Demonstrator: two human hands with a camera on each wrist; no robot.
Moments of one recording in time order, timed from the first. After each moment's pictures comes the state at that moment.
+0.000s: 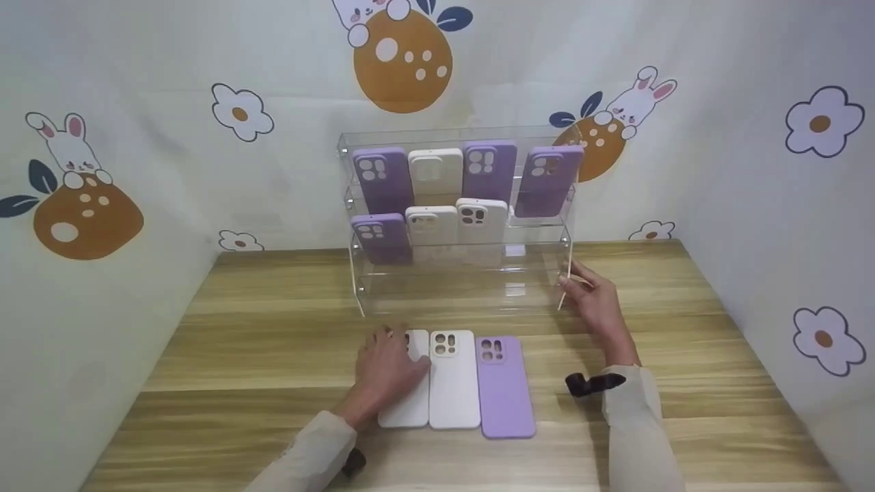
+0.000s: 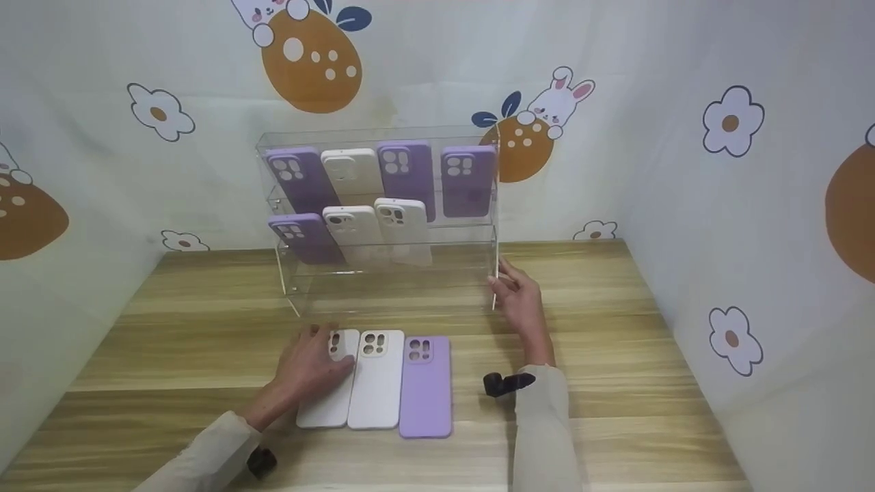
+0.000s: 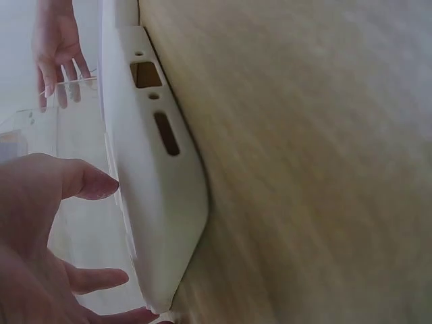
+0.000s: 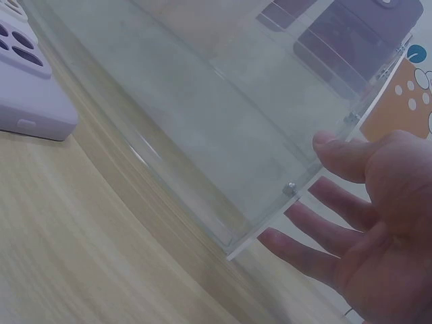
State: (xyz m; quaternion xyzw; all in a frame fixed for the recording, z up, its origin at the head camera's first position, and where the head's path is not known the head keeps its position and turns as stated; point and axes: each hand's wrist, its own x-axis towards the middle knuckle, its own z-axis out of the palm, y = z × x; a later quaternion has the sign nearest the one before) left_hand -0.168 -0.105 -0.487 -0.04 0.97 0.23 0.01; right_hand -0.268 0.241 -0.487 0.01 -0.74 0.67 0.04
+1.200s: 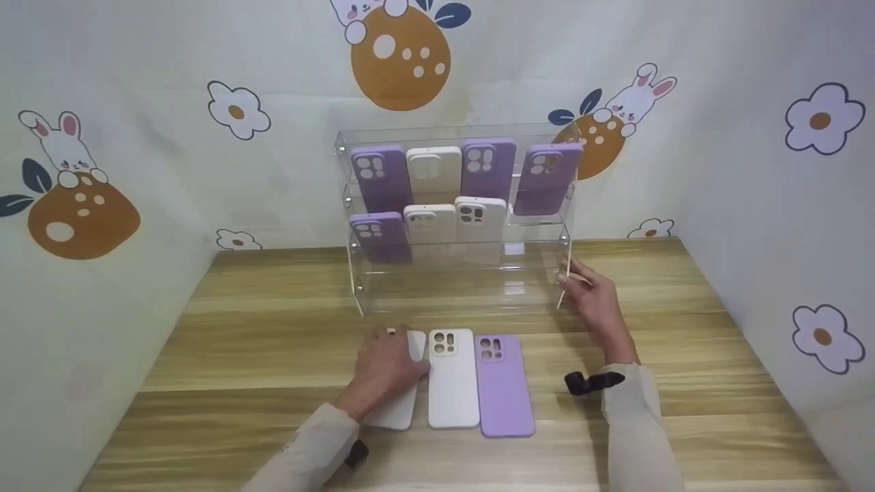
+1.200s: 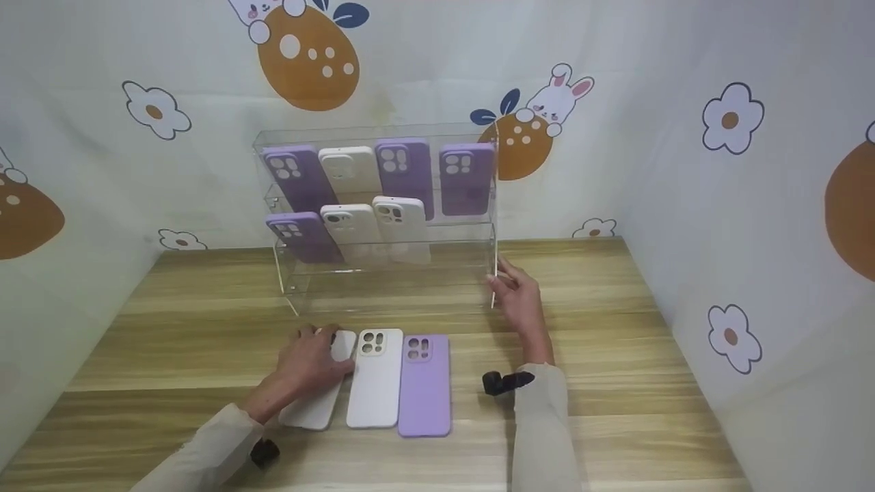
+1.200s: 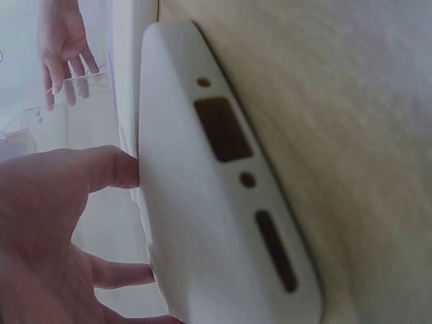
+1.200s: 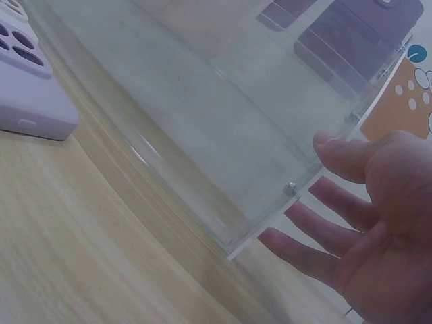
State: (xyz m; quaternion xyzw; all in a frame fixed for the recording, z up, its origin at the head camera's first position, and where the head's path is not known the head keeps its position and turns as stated) left_hand -0.170 -0.103 -0.478 -0.03 0.99 0.16 0.04; right_hand -0.269 0.241 -0.488 0.00 -0.74 0.67 0.04
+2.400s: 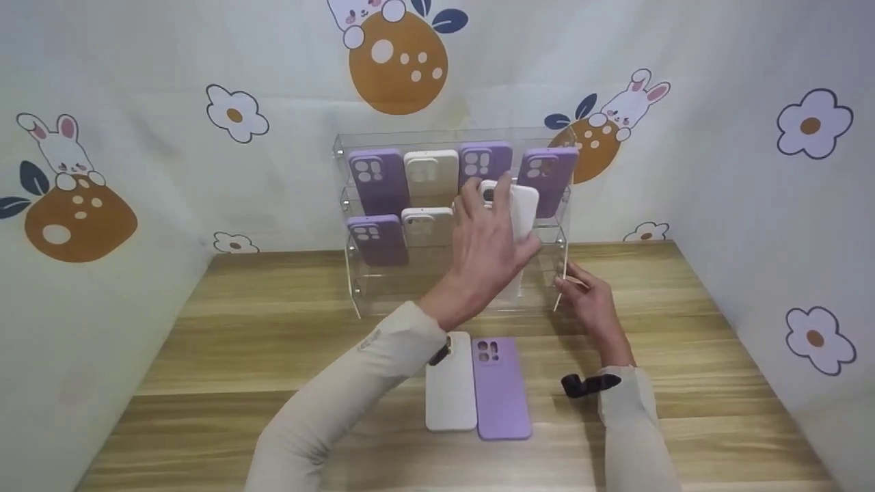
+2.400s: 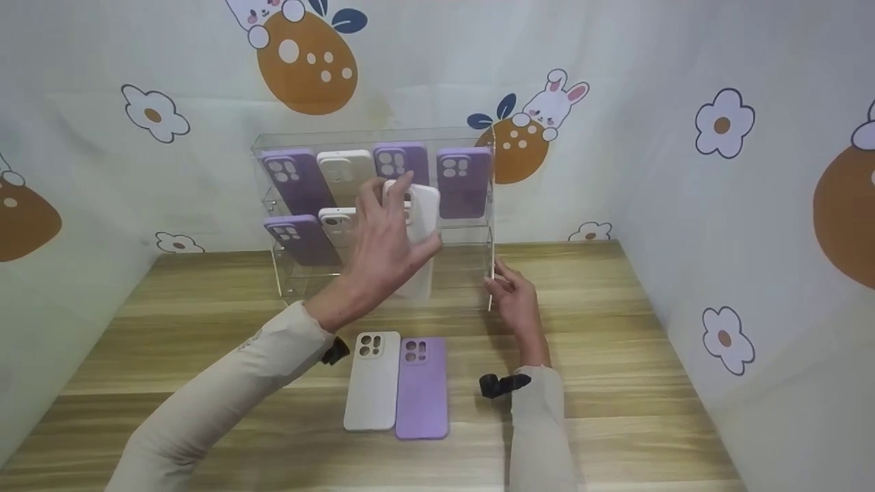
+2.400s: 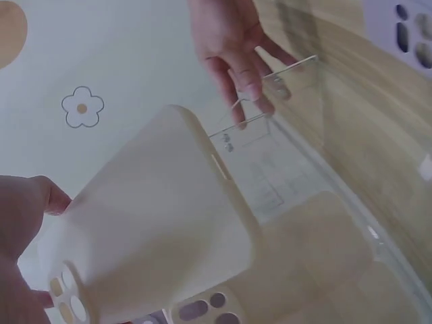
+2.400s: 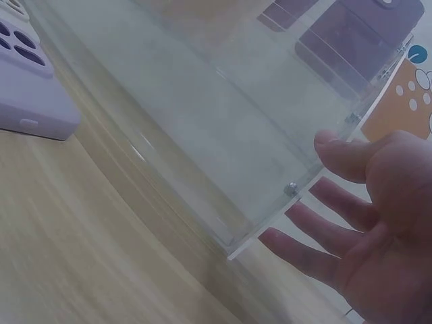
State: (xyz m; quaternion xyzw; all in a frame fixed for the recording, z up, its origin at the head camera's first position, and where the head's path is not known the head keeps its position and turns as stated) left_hand -0.223 0.028 -0.313 0.12 0.93 0.21 -0.27; right_hand -0.268 0.240 -0.487 0.00 -0.76 0.65 0.05
